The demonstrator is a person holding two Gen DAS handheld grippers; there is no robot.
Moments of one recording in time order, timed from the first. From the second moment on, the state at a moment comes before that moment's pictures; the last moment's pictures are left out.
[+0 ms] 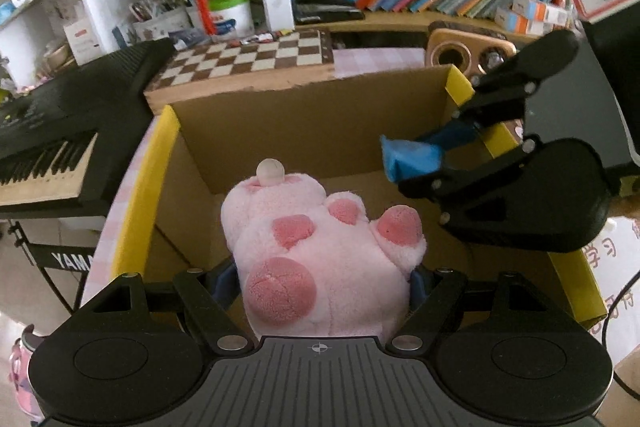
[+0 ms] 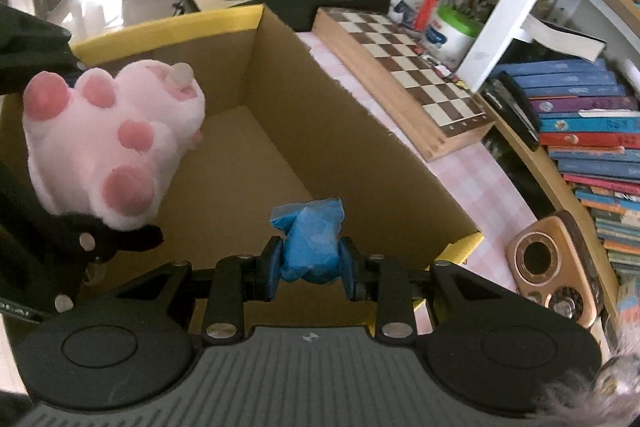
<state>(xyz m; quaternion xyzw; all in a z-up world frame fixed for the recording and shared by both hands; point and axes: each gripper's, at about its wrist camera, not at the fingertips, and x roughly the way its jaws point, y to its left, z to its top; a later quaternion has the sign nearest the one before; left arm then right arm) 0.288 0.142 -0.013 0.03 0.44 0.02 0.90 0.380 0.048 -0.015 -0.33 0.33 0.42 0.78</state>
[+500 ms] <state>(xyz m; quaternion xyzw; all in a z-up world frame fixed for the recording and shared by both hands) 0.299 0.134 -0.022 0.03 0.46 0.02 0.88 0.388 0.049 -0.019 -0.37 0.30 0.43 0.76</state>
